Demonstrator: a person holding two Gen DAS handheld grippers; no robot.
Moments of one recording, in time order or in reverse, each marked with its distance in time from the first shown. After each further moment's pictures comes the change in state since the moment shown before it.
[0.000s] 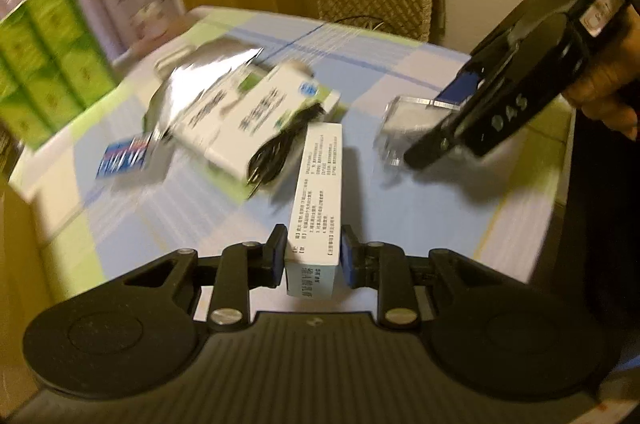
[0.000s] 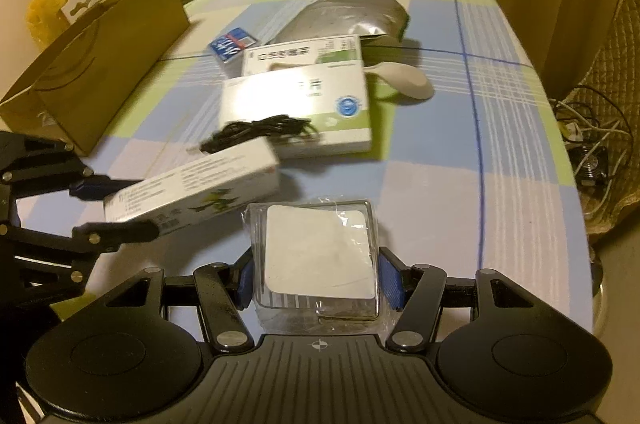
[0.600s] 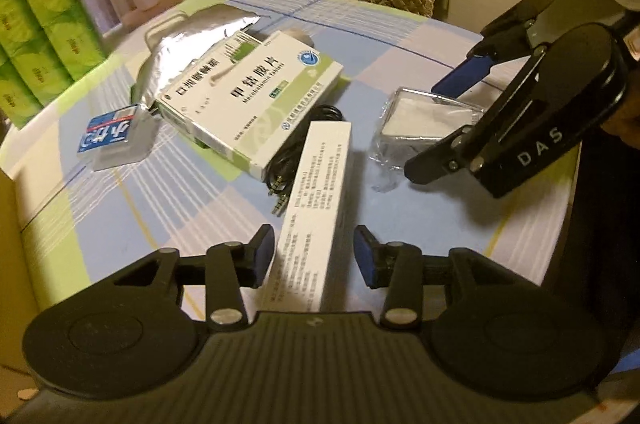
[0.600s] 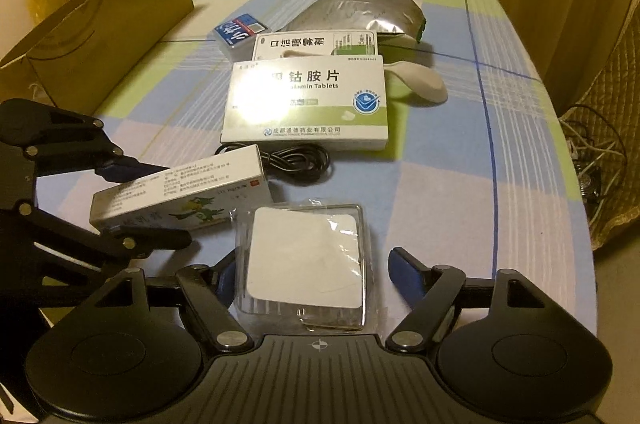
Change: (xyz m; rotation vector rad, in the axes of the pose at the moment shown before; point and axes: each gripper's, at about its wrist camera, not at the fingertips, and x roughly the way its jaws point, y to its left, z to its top) left arm 0.029 -0.004 0.003 -0.008 0.062 -0.029; right arm 0.018 0.013 -0.004 -0.060 0.001 -0.053
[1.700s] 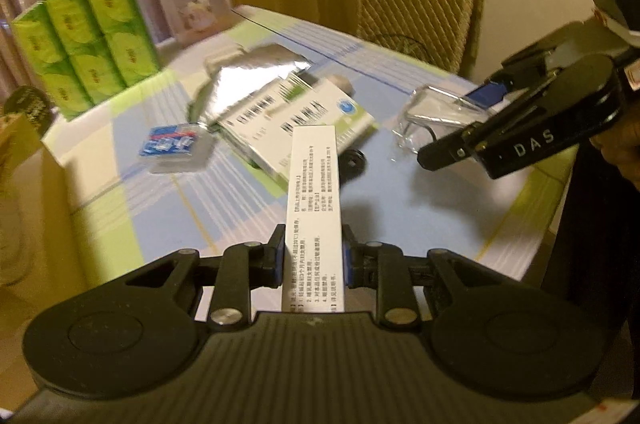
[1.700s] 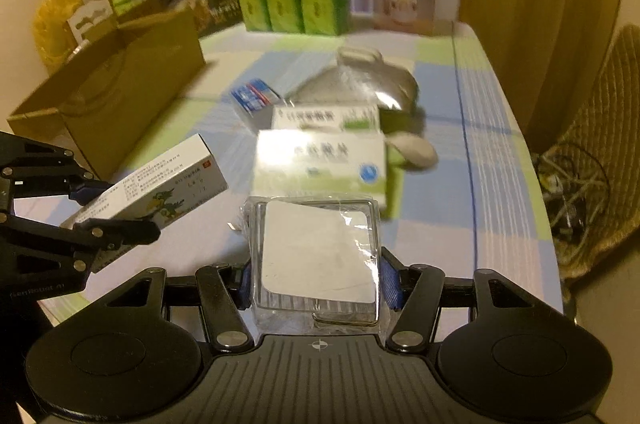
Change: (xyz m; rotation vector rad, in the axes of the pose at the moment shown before) left arm -0.078 0.016 0.005 -0.127 -0.103 0.087; right arm -0.059 0.029 0.027 0.000 -0.142 -0.009
